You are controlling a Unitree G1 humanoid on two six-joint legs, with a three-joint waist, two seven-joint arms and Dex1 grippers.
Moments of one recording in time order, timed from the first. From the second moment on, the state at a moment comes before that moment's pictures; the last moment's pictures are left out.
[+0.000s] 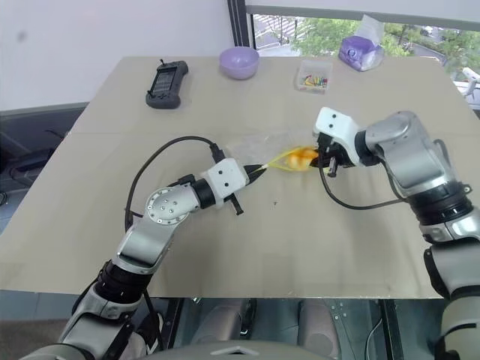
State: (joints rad) left arm -0.39 0.42 -0.29 -0.28 0.10 0.23 -0.64; right arm -0.91 -0.77 0.38 0.10 0.01 0.67 1.17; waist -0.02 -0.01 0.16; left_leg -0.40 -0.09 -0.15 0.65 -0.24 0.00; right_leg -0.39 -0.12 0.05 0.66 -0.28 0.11
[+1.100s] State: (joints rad) left arm -0.45 0.38 -0.32 -0.21 0.10 0.17 -0.65; right arm -0.81 -0.49 0.25 0.04 0.15 0.63 0.97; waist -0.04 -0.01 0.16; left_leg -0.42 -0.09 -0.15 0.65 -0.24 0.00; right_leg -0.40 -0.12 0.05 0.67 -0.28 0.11
